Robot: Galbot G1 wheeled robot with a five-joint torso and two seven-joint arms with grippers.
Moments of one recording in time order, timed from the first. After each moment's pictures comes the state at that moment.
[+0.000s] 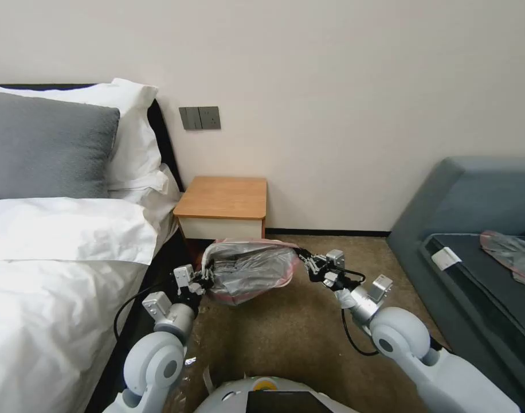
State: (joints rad) left arm 1.58 -1.32 -0.46 -2.38 -0.68 0.41 -0.29; right arm -1.42 0.80 0.39 2.25 0.77 -0.12 -0.08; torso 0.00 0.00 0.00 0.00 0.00
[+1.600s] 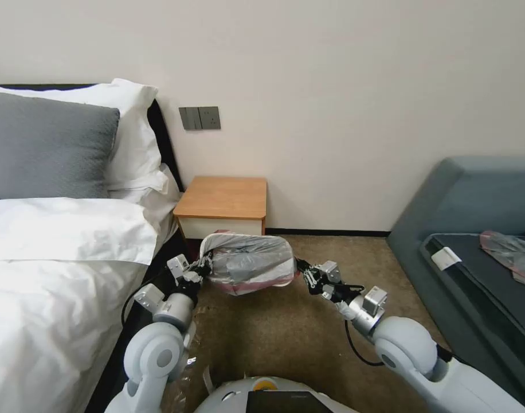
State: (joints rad) left arm 1.51 -1.40 -0.49 -2.39 -0.90 0.36 -0.37; right arm -1.49 0.74 0.36 2.31 0.50 -0.21 -0.02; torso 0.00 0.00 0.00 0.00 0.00
